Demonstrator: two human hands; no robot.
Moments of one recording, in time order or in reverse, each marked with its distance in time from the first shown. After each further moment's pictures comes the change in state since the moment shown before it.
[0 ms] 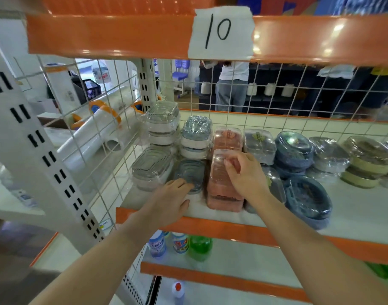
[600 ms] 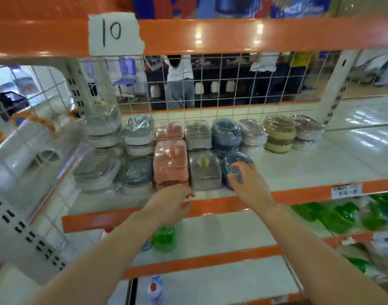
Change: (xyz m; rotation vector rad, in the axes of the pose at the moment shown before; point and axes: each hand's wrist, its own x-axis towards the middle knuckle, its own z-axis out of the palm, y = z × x) left_hand 0.011 0.118 0.017 -0.016 -0.239 0.132; right_hand -0.102 0.078 -0.079 -0.052 0.071 0.261
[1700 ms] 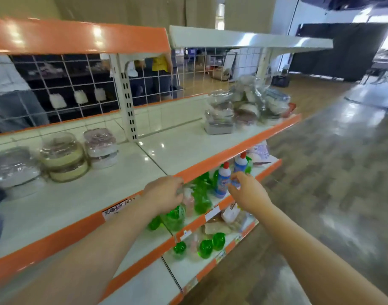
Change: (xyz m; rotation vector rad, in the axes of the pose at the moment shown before) left_hand 0.236 0.483 0.108 0.049 -0.108 0.380; right_hand -0.083 0.402 -0.344 -0.269 0.153 0.482
